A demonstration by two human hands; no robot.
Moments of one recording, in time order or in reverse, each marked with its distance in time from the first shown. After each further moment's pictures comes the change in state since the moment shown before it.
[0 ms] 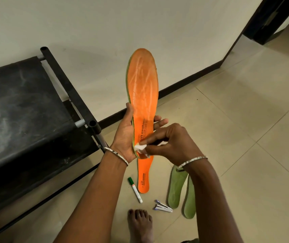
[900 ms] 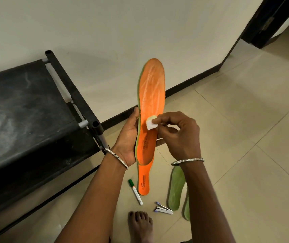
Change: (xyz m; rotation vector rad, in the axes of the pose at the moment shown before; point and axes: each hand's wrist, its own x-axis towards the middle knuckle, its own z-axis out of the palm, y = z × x) left_hand -0.009 -0.001 0.011 0.091 0.067 0.011; right_hand 0.010 0.012 0.012 0.184 0.577 -0.073
